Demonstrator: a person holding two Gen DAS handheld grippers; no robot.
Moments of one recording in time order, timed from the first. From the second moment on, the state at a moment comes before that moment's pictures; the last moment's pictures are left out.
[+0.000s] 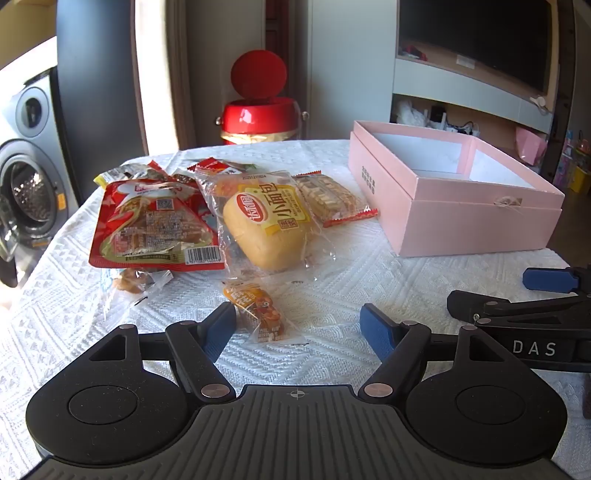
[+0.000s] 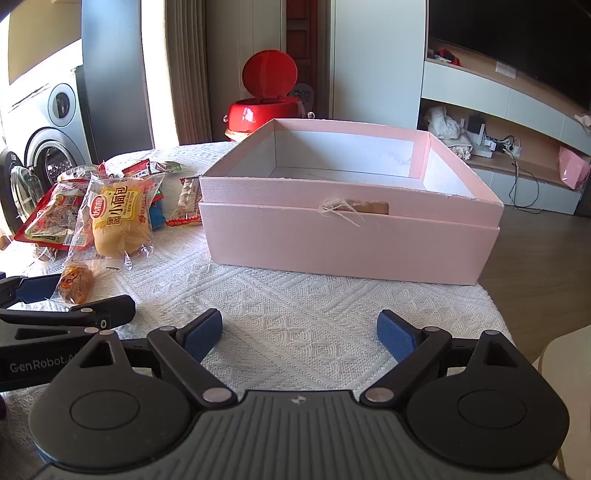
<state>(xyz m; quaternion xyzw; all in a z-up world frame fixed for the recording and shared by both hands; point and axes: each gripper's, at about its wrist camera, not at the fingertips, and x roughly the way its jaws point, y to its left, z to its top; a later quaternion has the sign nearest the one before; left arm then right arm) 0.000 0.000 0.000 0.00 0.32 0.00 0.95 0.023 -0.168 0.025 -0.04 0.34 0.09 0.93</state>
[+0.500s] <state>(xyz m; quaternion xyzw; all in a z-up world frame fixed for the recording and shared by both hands) -0.002 -0.002 0.000 0.00 0.32 0.00 0.95 0.024 -0.171 0.026 -0.03 0.34 0.09 0.93</state>
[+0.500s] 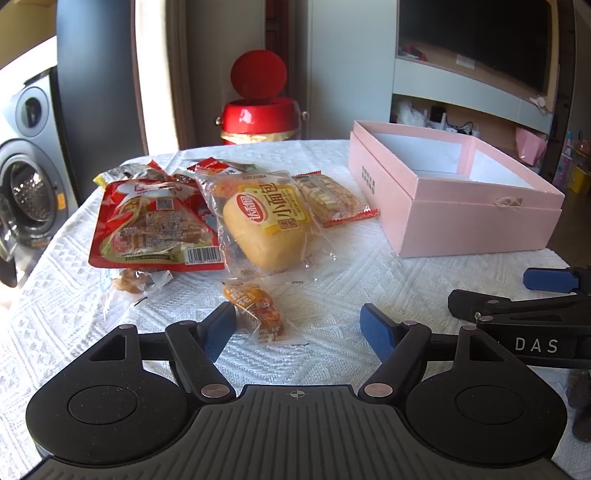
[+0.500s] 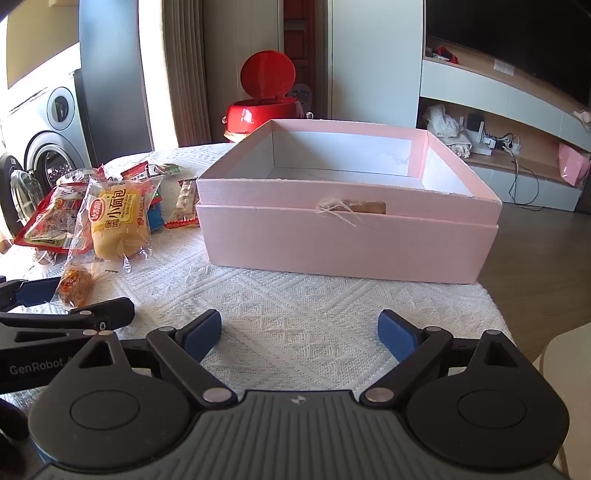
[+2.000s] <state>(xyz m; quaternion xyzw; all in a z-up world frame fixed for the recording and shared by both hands) -0.030 0.130 0.054 -0.13 0.28 0.02 0.95 0.127 -0.133 0.050 -0.01 0.41 0.24 0.88</state>
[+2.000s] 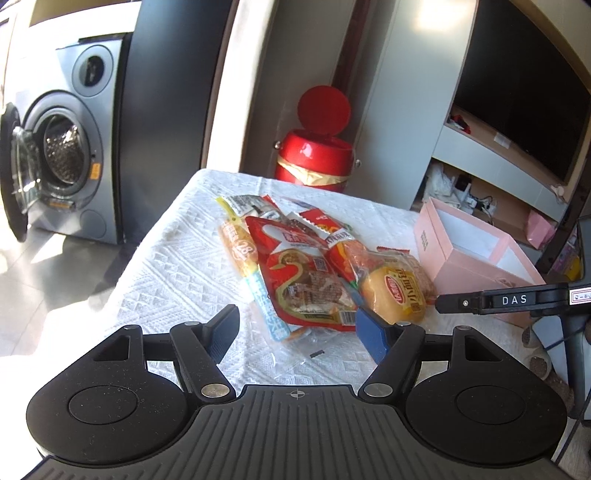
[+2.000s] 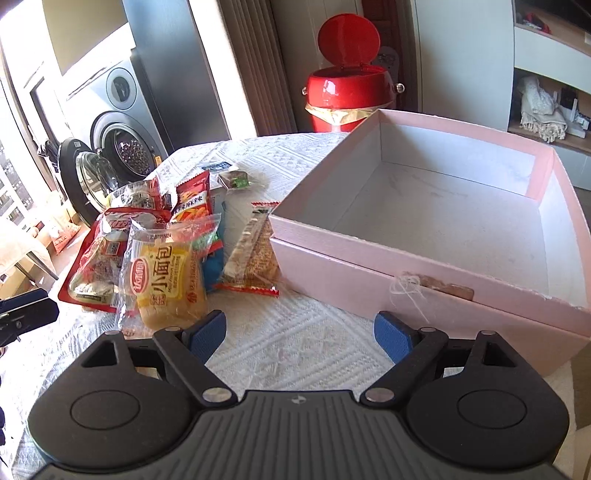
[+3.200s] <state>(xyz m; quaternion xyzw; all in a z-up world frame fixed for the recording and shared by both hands) -0.012 0.127 0.083 -0.15 0.25 -0.06 0.95 0.049 -0.154 0.033 -0.08 0.41 0.19 0.89</state>
